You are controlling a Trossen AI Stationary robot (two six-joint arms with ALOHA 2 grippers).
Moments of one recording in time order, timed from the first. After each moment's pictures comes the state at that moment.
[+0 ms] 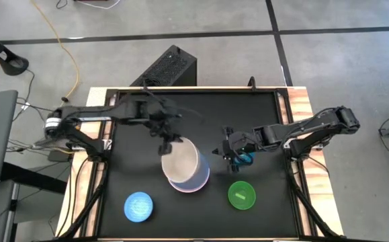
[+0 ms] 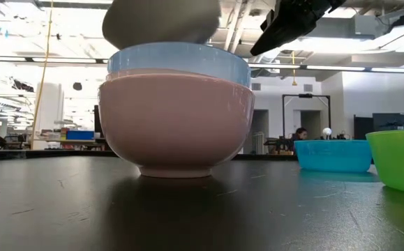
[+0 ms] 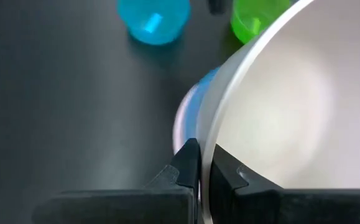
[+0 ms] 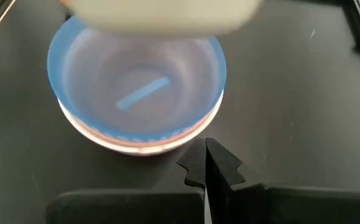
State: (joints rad) left arm 0.14 1.46 1.34 -0.67 0.24 0.09; right arm 0.18 1.30 1.01 -0.38 0.17 -0.05
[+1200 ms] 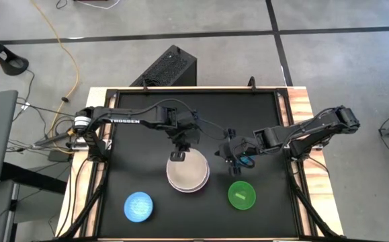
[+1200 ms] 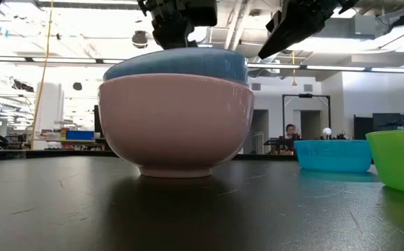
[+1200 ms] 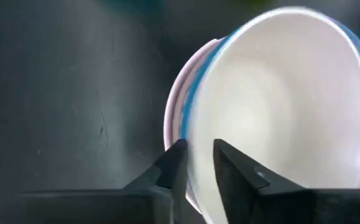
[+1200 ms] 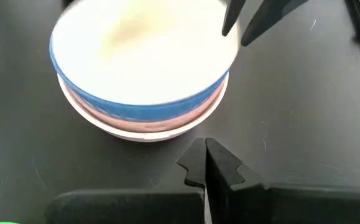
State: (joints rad) left arm 0.08 1.78 1.58 -0.89 0.22 0.17; right arm 0.22 1.30 1.01 -0.43 0.22 -0.03
